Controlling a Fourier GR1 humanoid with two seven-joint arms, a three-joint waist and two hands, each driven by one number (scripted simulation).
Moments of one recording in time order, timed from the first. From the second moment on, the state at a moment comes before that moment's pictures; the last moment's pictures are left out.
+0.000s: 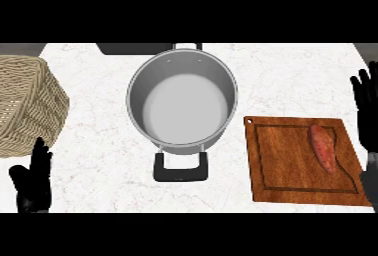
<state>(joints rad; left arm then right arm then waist) 0.09 0.31 0.02 -1.30 0.17 0.43 -0.07 -0.22 -0.45 -0.05 -1.47 -0.42 -0.27 -0.07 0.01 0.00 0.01</state>
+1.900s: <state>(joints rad) 0.00 0.45 -0.06 -1.51 0.07 0.19 0.11 -0.18 -1.00 0.16 -1.46 -0.09 0.30 0.52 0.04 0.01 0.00</state>
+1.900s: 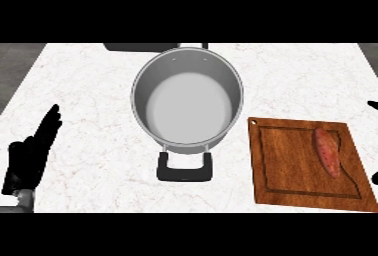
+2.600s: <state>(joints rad) 0.02 0.42 0.00 -1.52 0.04 0.15 0.11 -0.43 -0.78 0.23 -1.27 0.03 0.55 0.71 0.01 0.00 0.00</state>
